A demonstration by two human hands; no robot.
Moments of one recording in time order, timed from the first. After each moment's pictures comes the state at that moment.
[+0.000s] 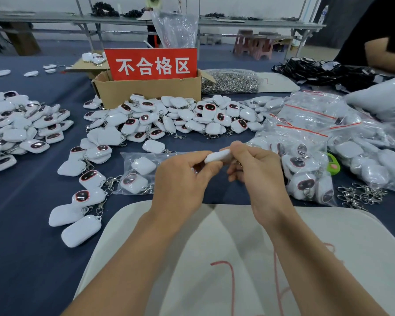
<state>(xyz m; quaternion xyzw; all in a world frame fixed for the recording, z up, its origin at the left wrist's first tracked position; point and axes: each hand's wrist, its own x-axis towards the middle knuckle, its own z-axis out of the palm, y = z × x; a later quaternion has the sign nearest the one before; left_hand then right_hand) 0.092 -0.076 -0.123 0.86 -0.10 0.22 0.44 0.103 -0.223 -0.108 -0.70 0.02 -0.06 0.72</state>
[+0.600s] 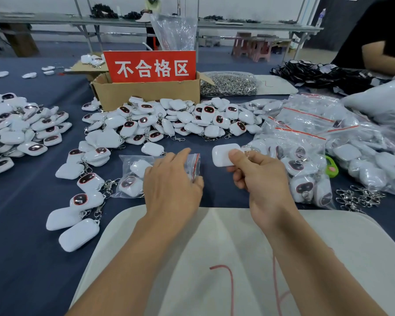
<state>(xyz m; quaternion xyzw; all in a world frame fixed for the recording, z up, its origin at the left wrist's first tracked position) 0.099 -0.070 -0.129 0.95 0.05 0.21 0.23 0.107 -0.225 -0.111 -0.64 0.10 -0.06 0.76</state>
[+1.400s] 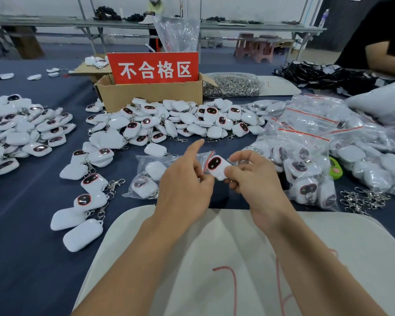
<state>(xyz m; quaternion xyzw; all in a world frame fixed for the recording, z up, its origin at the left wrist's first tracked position) 0.100 -0.077 -0.132 0.89 -0.03 0.19 0.41 0.111 -0.223 -0.121 -0.72 0.08 -0.01 0.69</state>
